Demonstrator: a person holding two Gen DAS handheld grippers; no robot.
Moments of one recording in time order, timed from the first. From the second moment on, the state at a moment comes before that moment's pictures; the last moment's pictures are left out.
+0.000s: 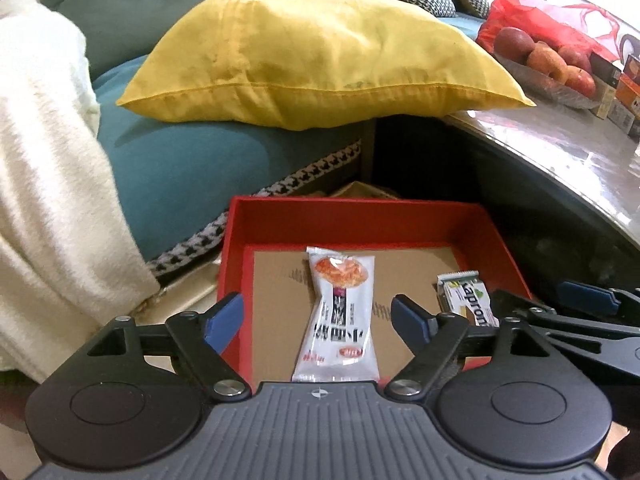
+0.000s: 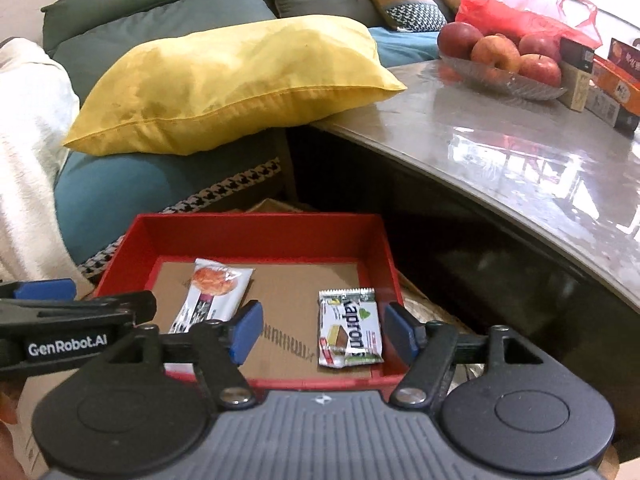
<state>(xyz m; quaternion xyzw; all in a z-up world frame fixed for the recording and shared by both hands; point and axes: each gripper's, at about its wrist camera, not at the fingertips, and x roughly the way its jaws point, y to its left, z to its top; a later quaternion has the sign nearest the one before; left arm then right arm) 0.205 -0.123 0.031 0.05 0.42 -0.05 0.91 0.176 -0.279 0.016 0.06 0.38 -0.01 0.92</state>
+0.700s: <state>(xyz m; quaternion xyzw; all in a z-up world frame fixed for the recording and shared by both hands) 0.158 -0.086 -0.035 -0.02 0.56 -0.04 0.83 0.132 -0.267 0.001 0.03 0.44 0.02 0.90</state>
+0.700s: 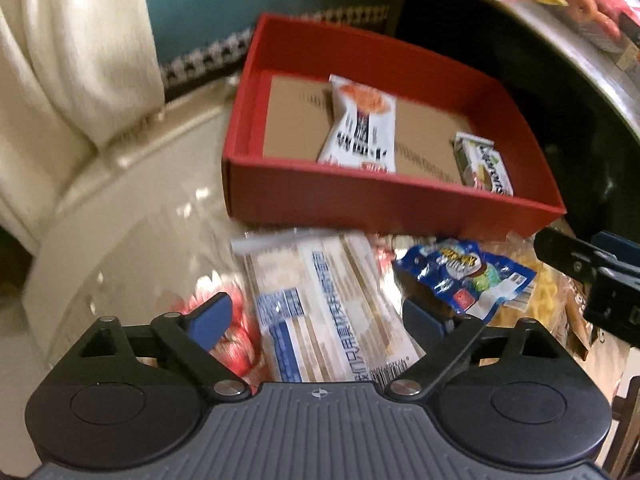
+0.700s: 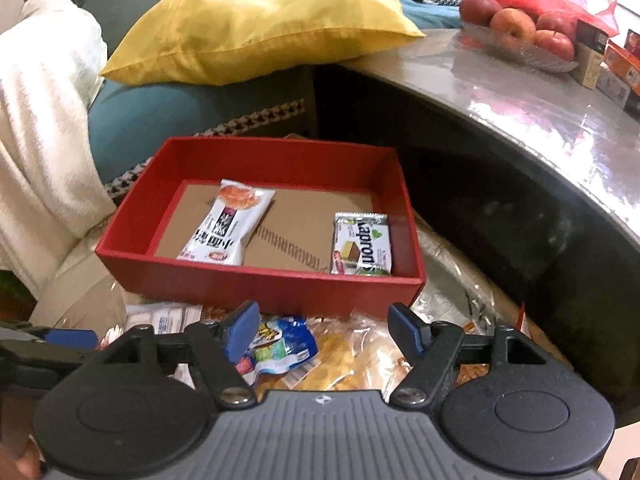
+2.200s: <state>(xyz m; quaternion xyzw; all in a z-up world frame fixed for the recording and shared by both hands) 0.142 -0.021 -0.063 -0.01 0.61 -0.07 0.79 0.113 -0.193 -0.054 -0.05 0.54 0.13 0.83</state>
